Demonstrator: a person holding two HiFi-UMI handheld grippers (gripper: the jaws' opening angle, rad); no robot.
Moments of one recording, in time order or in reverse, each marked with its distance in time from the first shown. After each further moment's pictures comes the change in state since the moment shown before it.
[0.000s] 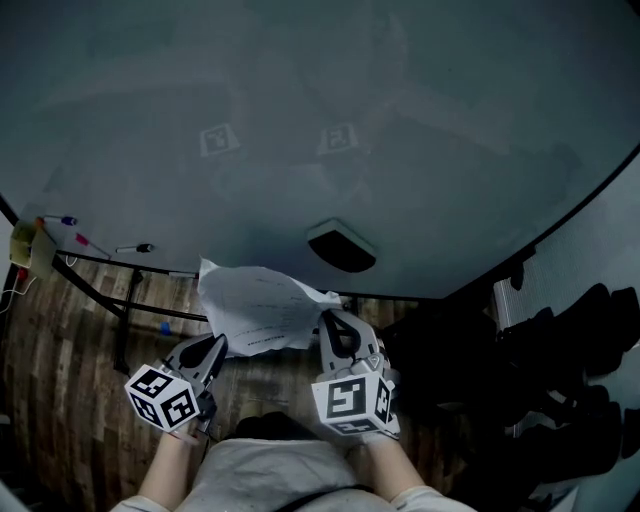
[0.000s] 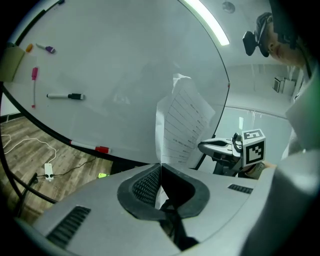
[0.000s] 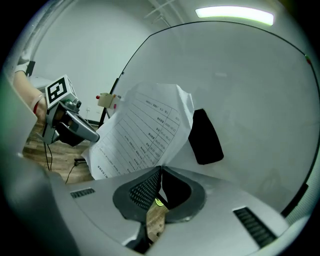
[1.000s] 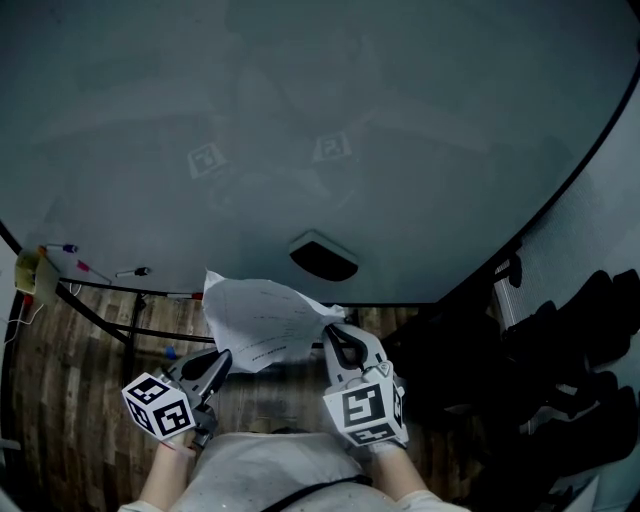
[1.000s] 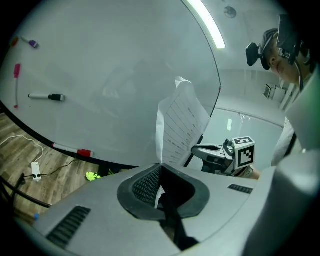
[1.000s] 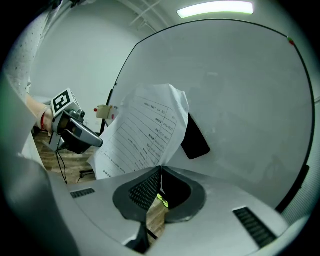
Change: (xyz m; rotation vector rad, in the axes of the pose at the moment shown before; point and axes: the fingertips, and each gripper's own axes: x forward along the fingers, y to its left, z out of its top) left arm 0.005 -0.044 0.016 0.004 0.043 -0.121; right arm -0.033 -0.021 -0.008 0.131 -0.037 0.034
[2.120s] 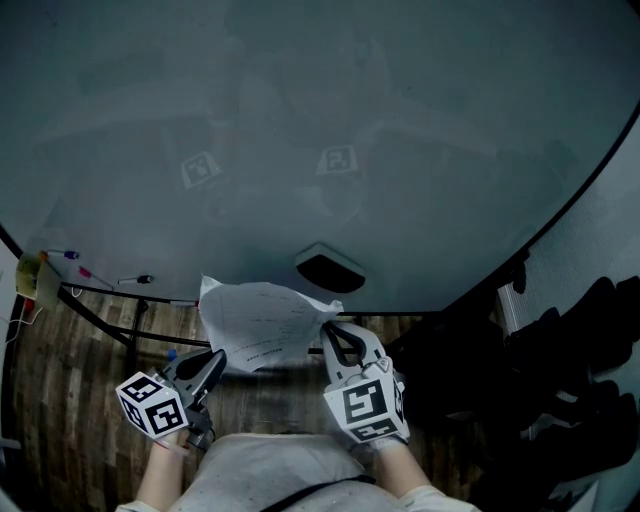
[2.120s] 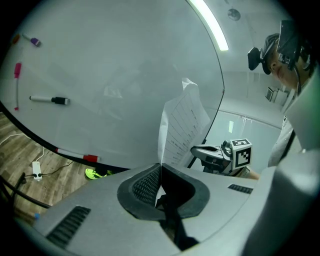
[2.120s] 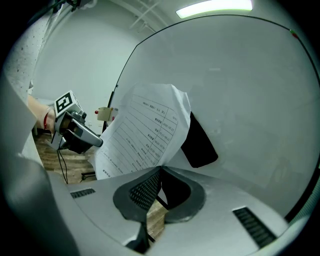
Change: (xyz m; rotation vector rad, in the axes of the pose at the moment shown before) left arm -0.002 0.023 0.015 -0.014 -0.009 0.002; right arm 0.026 -0.004 0.013 -0.001 -0.024 0.045
